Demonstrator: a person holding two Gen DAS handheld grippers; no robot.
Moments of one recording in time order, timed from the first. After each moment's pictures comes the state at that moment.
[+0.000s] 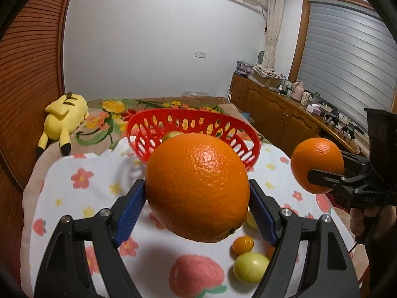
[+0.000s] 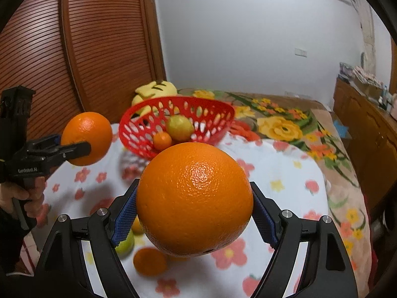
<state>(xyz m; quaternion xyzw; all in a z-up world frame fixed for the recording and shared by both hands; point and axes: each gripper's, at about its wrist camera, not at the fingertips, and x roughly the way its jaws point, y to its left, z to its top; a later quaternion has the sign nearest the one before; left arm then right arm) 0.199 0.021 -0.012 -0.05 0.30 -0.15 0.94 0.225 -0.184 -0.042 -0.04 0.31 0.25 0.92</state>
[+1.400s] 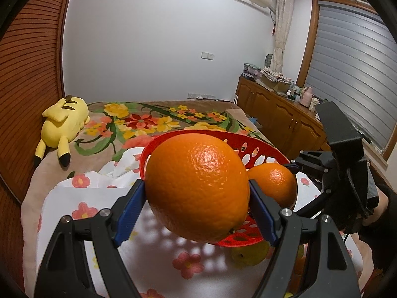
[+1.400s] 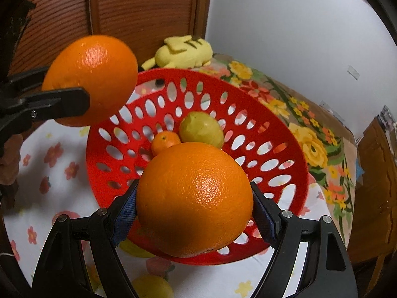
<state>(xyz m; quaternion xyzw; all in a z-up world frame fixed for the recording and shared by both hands) 0.284 0.046 -0.010 -0.06 0.30 -0.14 0.94 0.347 -0.078 -0.082 -0.22 0.39 0.32 0.83</state>
